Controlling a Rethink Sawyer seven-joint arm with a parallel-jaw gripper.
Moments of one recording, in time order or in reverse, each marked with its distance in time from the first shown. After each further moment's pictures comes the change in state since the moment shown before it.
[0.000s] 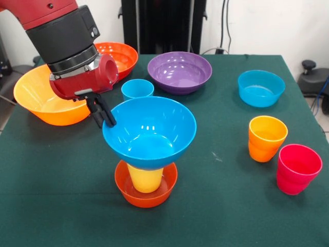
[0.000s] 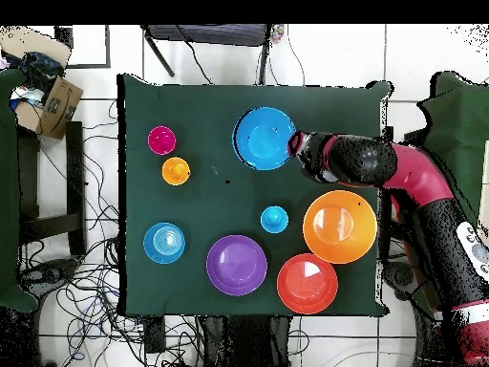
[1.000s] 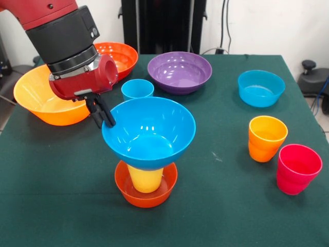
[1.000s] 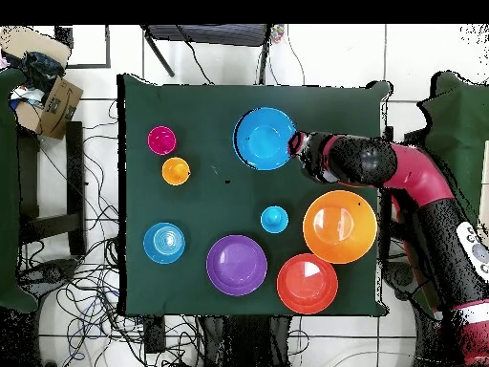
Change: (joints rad) arm 0.000 0.000 0.000 -0.001 -0.006 0.000 0.000
